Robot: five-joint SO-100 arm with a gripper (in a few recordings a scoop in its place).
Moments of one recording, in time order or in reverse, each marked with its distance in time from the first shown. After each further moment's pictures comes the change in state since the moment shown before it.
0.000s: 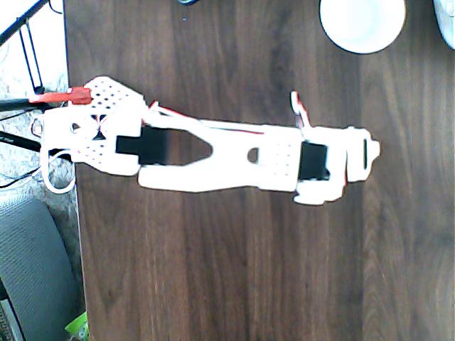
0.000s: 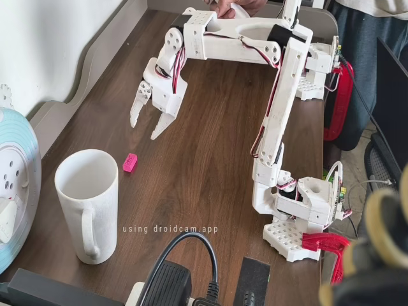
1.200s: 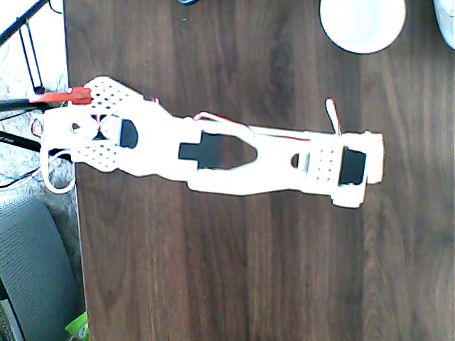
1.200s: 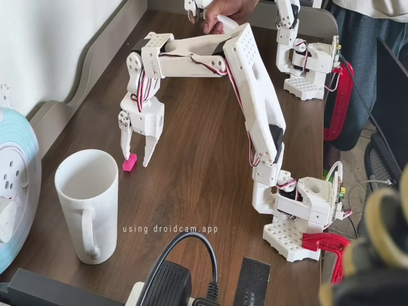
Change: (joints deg) arm 0.9 -21.0 -18.5 6.2 -1.6
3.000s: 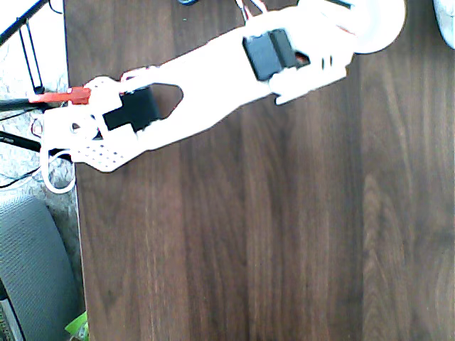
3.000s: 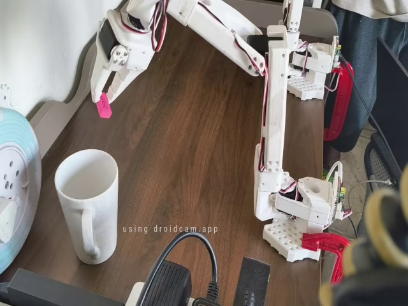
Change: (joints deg) arm -29.1 24.3 -15.0 14.8 -44.0
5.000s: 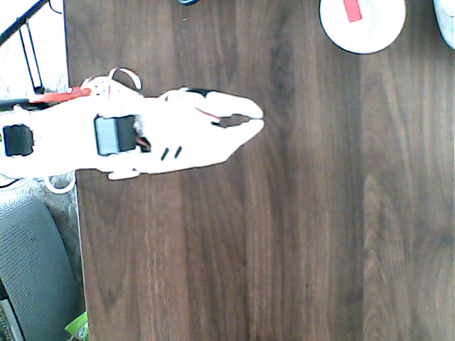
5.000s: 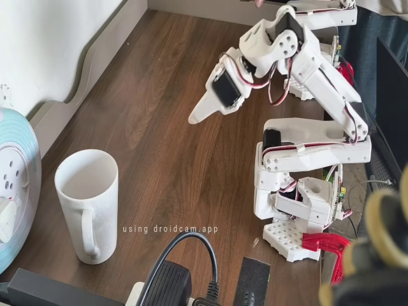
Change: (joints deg) arm 18.0 86.0 89.0 -19.2 -30.2
